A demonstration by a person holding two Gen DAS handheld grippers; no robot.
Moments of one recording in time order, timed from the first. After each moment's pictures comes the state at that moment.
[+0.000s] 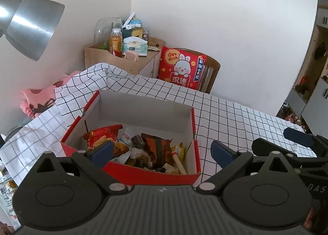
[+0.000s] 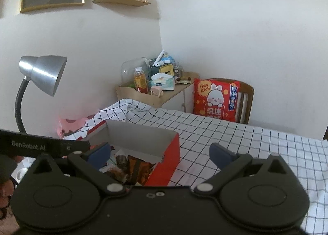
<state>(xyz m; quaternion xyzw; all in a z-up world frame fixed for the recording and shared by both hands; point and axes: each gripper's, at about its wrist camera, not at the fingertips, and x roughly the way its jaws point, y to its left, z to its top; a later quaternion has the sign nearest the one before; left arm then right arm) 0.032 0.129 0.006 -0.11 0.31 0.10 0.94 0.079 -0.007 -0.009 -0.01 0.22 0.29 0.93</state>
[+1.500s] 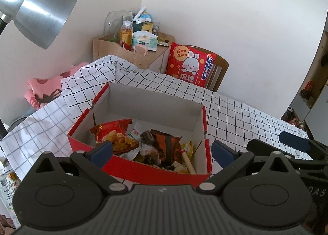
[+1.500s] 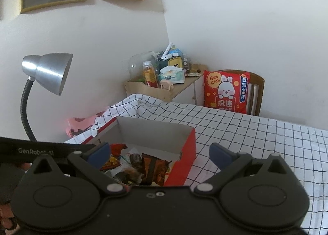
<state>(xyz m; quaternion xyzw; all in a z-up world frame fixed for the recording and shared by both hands) 0.034 0.146 -0.002 -0.13 0.32 0.12 0.93 0.088 0.015 -0.013 0.00 0.25 0.31 0.92</state>
